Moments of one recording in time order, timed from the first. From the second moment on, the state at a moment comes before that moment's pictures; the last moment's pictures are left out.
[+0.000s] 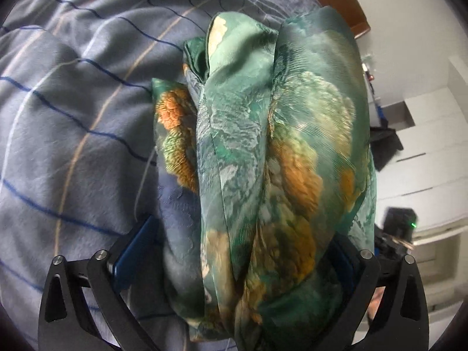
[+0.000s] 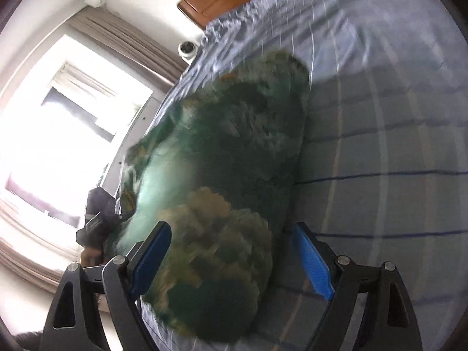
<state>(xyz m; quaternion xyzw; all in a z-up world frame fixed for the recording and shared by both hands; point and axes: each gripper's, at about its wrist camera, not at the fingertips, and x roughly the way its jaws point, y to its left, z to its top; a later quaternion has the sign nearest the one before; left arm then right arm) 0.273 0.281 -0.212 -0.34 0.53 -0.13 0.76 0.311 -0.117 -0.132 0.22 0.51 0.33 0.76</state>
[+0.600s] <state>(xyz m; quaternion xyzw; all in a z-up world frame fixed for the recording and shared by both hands) 0.286 0.242 -0.136 -0.29 0.46 -0.15 0.83 0.311 -0.048 -0.078 0.08 0.41 0.37 0.83</state>
